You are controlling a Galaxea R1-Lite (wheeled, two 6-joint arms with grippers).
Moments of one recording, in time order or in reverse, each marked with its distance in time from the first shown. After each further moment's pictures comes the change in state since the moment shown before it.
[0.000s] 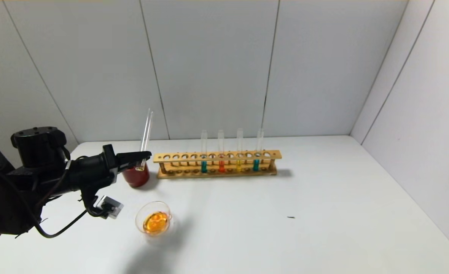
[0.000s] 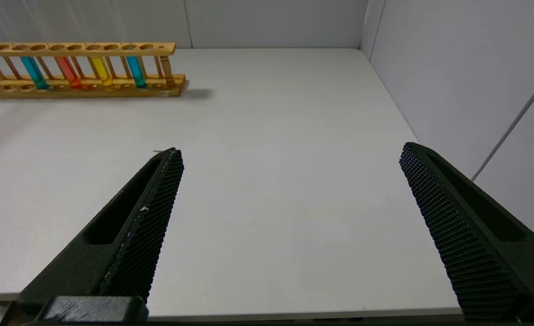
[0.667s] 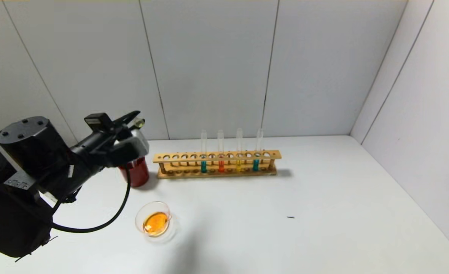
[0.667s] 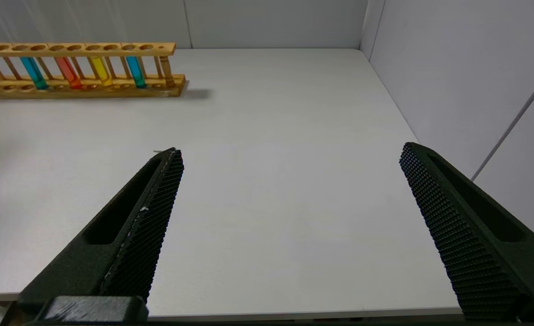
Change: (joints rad) left arm -0.228 -0.095 0.068 -0.352 0.743 -1.080; right arm 0.000 0.000 0.000 0.000 0.000 0.000
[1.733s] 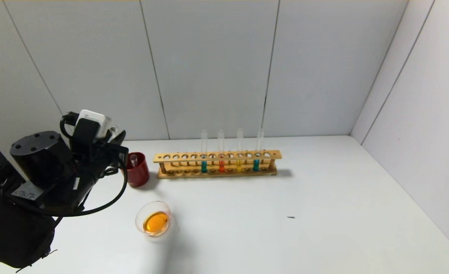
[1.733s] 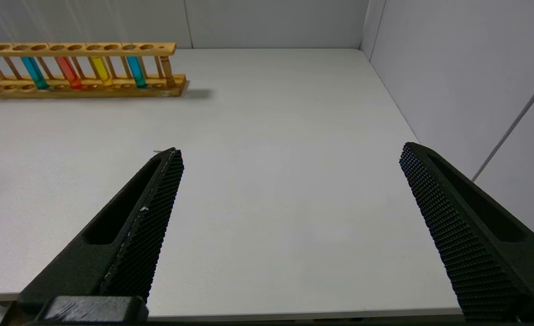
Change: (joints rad) left arm 0.003 0.047 0.077 -0.019 0.336 -0.941; right arm 0.000 0.000 0.000 0.000 0.000 0.000
